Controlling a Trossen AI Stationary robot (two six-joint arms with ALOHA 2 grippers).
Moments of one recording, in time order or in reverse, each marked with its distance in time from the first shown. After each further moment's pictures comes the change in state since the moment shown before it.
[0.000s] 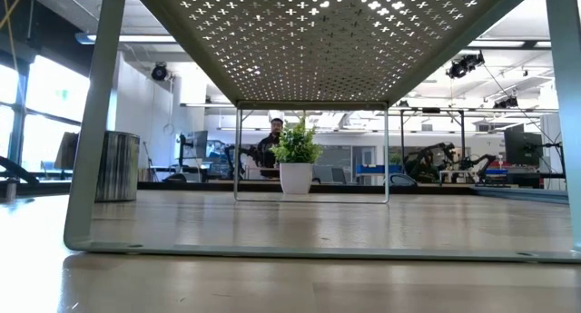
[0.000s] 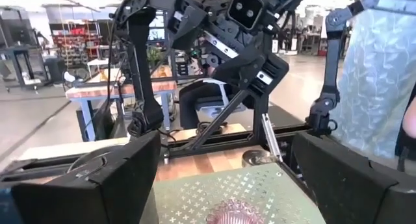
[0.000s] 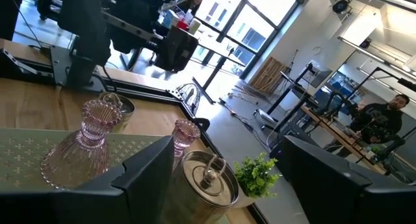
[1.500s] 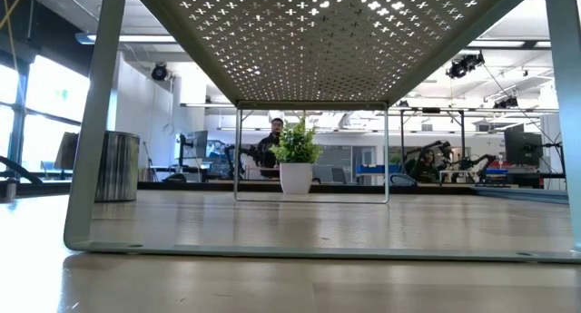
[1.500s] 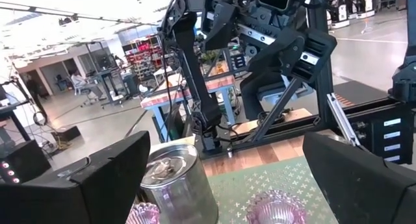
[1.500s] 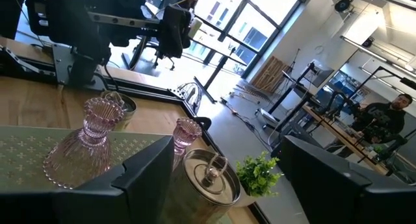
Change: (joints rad) left arm -0.152 0.000 0.000 0.006 -0.391 0.257; right arm 0.000 0.000 0.000 -0.018 -0.007 0.019
